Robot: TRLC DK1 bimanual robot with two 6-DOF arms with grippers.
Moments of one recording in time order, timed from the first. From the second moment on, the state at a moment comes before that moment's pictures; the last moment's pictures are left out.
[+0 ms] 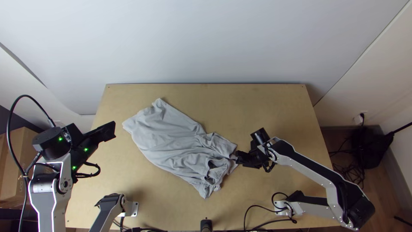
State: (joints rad) left arm 0.15 0.69 1.11 -0.85 0.13 -0.39; right arm 0.56 1.36 0.71 -0.60 -0.40 0.77
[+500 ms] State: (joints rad) left arm 0.15 0.72 1.11 -0.85 0.13 -0.36; right arm 0.61 1.41 0.70 -0.49 -0.39 0.76
